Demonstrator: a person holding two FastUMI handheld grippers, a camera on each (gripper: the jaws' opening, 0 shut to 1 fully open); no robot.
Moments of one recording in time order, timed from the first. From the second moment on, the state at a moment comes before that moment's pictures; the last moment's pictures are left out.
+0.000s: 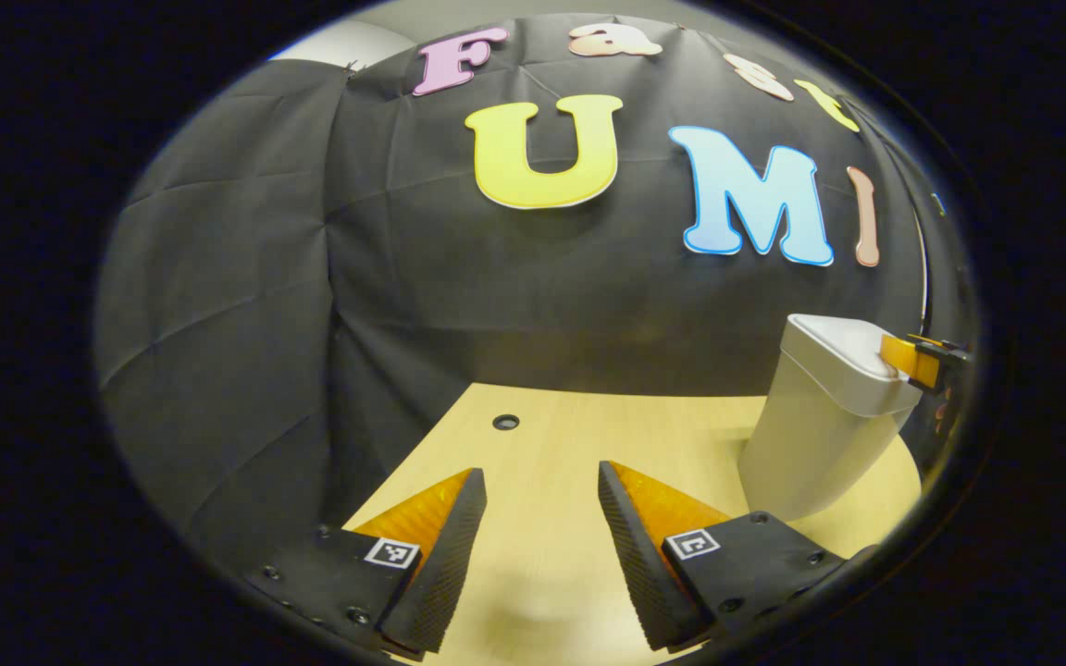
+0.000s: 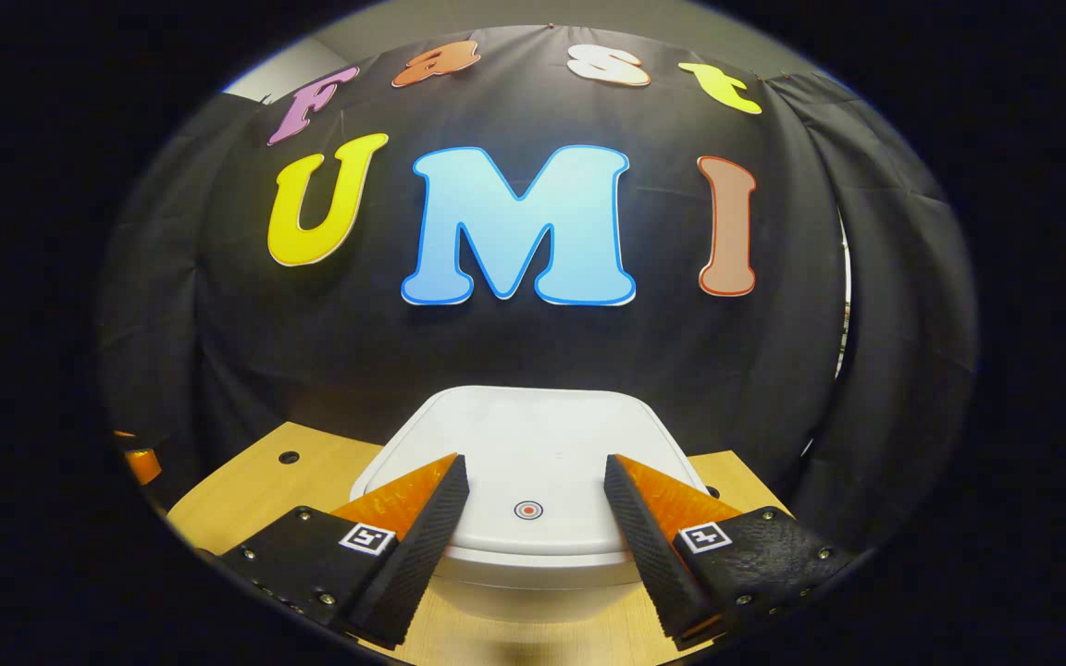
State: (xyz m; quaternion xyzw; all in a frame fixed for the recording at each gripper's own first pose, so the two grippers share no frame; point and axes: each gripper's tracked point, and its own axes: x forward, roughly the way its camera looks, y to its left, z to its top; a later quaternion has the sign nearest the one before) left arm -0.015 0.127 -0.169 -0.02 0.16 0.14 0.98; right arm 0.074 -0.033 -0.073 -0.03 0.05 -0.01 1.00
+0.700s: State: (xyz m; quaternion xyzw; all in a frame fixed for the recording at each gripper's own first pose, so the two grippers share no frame) left arm -0.010 0.122 -0.154 -0.02 0.14 0.12 0.98; right arm 0.074 -0.031 -0.062 -0.06 0.04 -0.01 1.00
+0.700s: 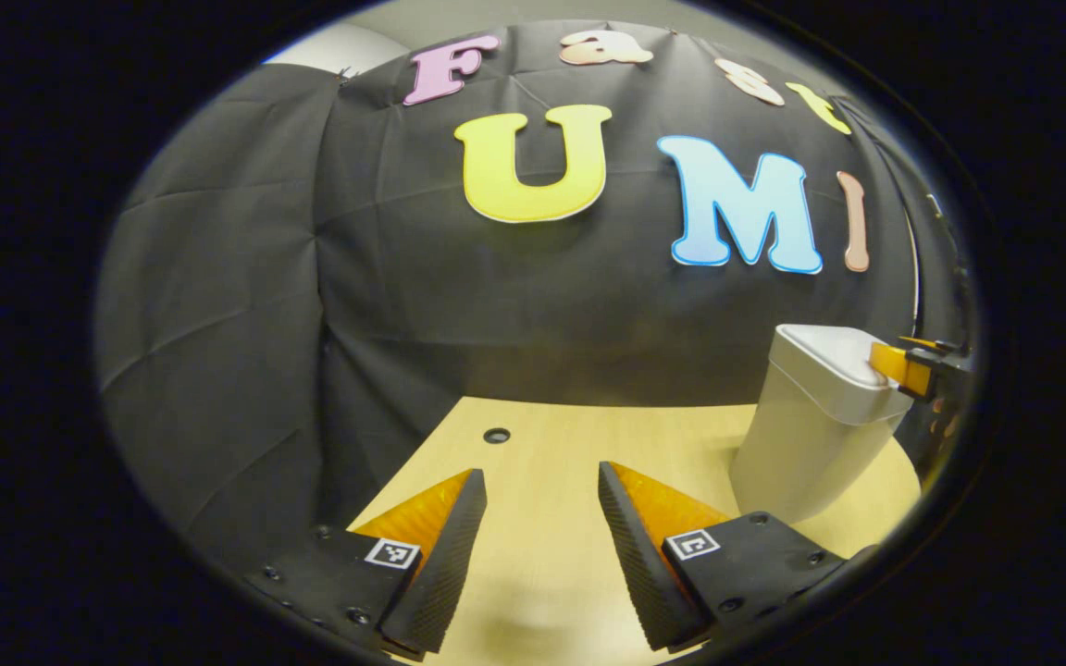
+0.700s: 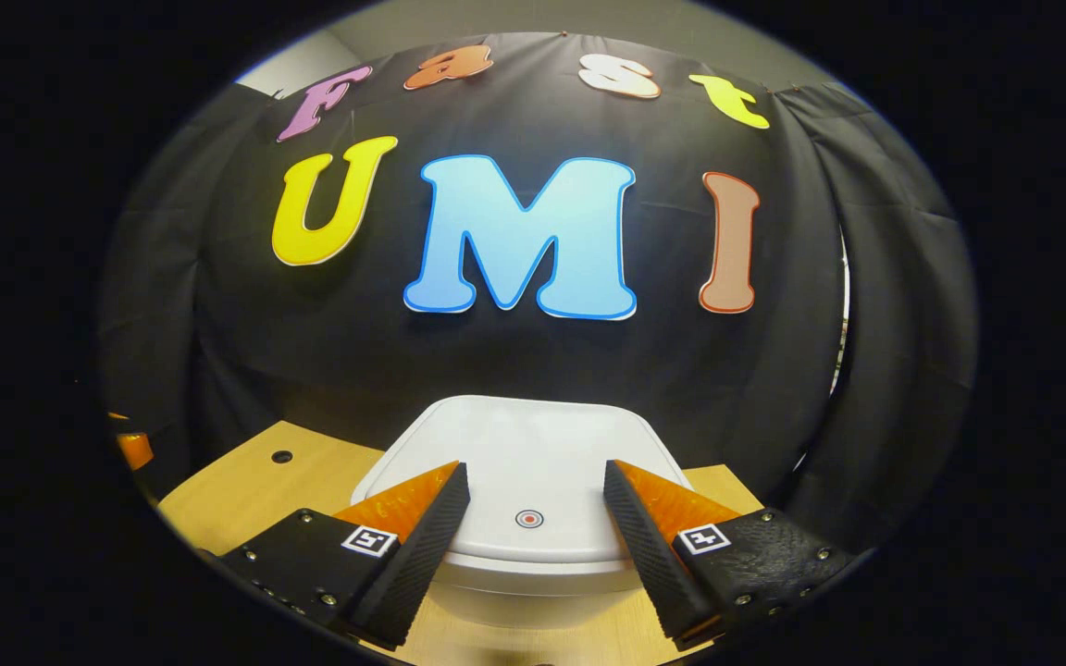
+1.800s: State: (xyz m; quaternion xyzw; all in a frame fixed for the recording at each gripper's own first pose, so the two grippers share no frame) left arm -0.004 0.090 -0.074 0.01 0.07 0.07 1.00; right arm 0.010 -0.005 0.009 -0.04 -0.03 0.00 1.00
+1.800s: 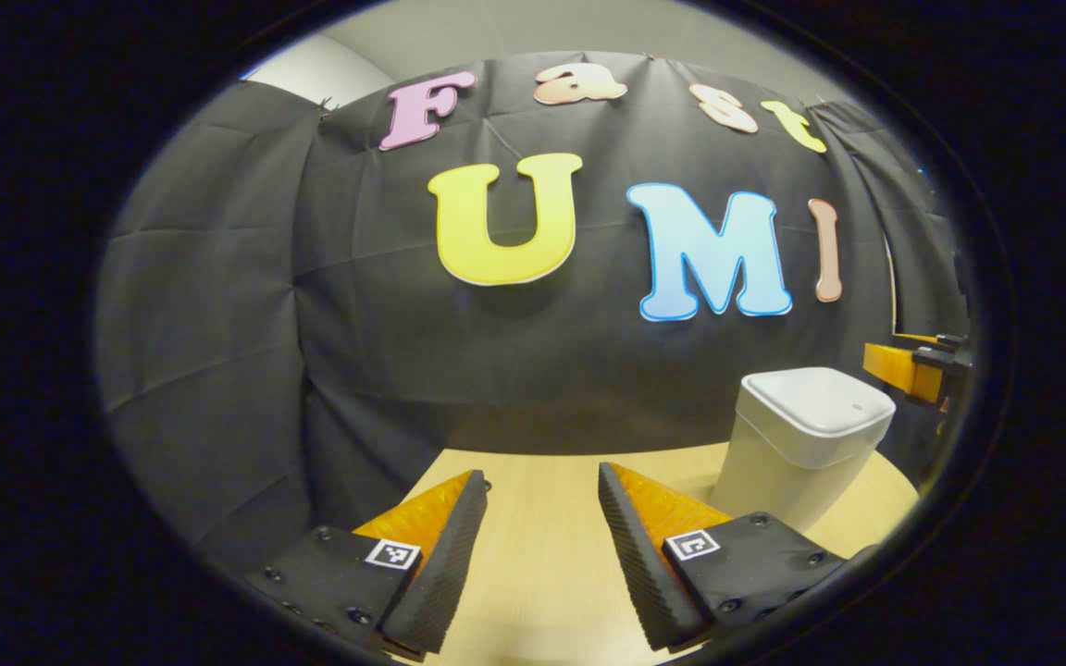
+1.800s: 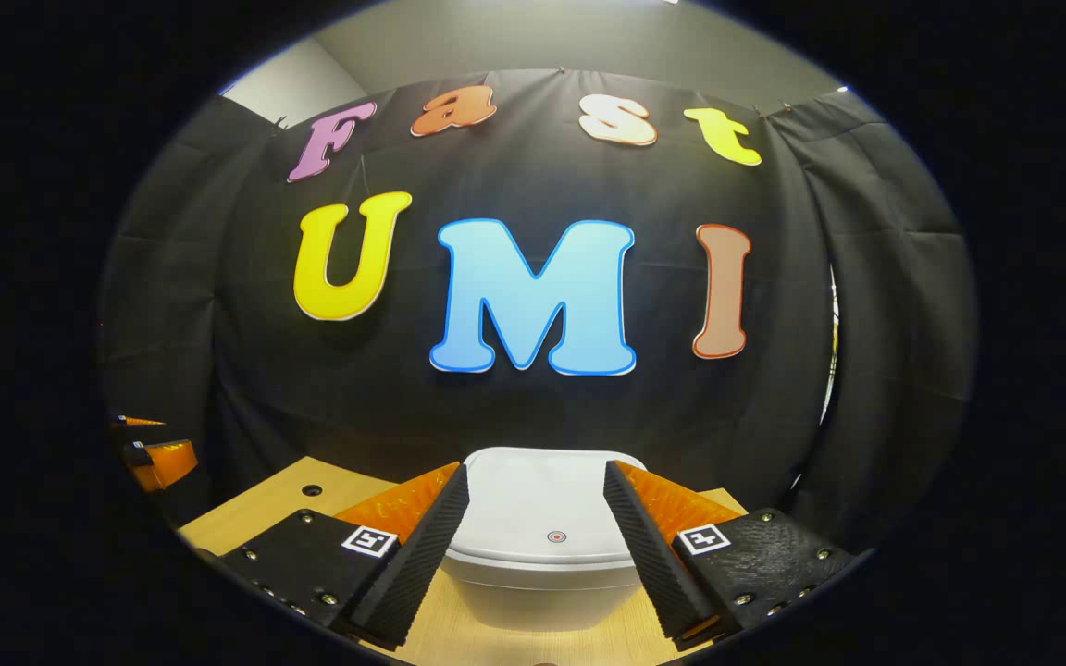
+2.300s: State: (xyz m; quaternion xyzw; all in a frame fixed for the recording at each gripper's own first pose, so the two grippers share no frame) left arm -0.019 0.040 -0.024 0.00 0.02 0.02 1.00; right arm -0.052 -0.003 0.040 0.00 -0.08 -0.03 1.00
